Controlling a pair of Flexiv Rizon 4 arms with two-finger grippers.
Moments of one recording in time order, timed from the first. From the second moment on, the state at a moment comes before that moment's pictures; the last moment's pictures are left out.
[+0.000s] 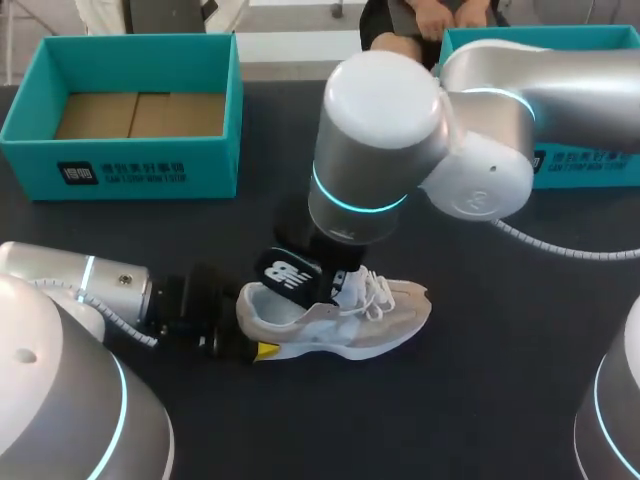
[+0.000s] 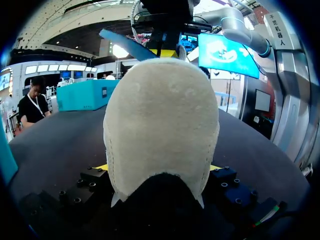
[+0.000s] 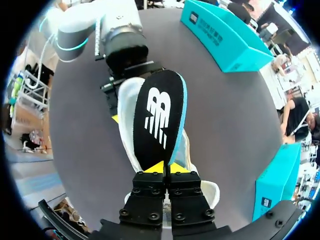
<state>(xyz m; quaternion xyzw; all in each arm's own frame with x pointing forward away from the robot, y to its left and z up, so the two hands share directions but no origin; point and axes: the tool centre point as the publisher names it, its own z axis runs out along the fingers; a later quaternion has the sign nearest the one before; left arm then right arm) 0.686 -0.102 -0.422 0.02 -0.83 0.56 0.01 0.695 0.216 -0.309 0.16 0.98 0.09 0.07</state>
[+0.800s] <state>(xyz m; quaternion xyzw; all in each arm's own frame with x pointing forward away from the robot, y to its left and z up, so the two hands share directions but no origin) 0.686 -0.102 -0.422 0.02 -0.83 0.56 0.01 0.698 0.270 -0.305 0.07 0.97 0.20 -0.09</state>
